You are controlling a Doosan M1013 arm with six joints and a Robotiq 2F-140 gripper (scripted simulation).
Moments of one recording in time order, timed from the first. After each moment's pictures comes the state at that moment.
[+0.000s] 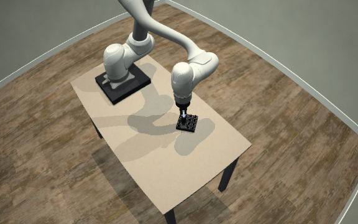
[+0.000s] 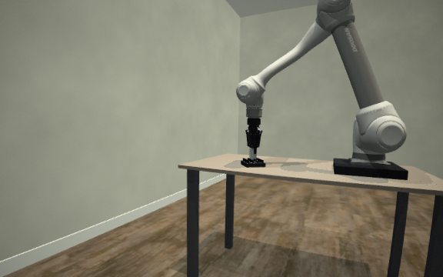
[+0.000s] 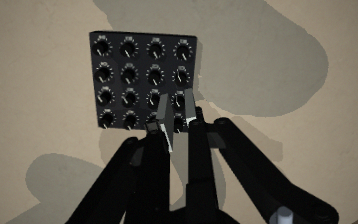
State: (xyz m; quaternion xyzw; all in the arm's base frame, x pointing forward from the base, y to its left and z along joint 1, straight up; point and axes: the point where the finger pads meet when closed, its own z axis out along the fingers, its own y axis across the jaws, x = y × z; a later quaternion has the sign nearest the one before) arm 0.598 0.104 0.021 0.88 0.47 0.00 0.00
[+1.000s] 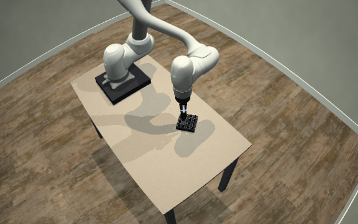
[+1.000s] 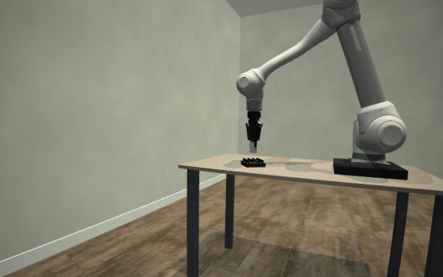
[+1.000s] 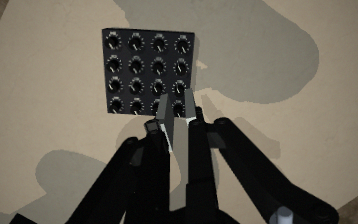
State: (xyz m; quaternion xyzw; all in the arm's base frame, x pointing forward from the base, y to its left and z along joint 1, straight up) arm 0.598 0.104 0.059 0.88 0.47 0.00 0.00
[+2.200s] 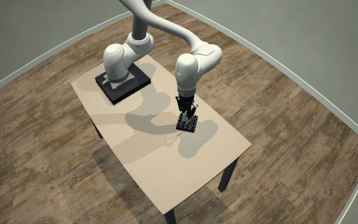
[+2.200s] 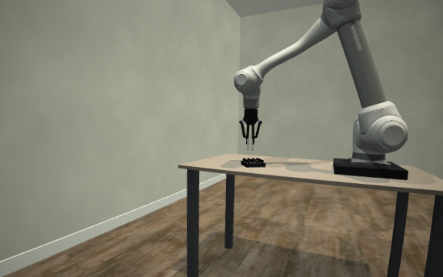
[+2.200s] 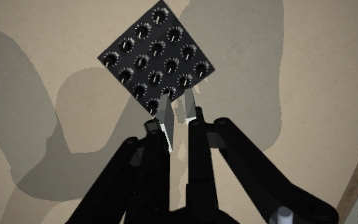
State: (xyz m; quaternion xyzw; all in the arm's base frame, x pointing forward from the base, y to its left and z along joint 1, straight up) arm 0.612 0.116 0.073 0.62 0.79 0.00 0.01
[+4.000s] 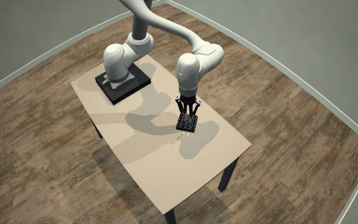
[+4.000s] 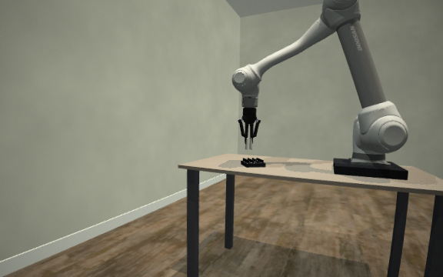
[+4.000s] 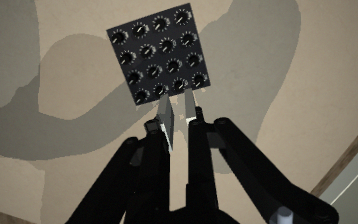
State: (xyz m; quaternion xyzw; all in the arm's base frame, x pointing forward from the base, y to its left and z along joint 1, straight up) arm 0.619 0.121 0.079 0.45 0.89 0.00 0.00
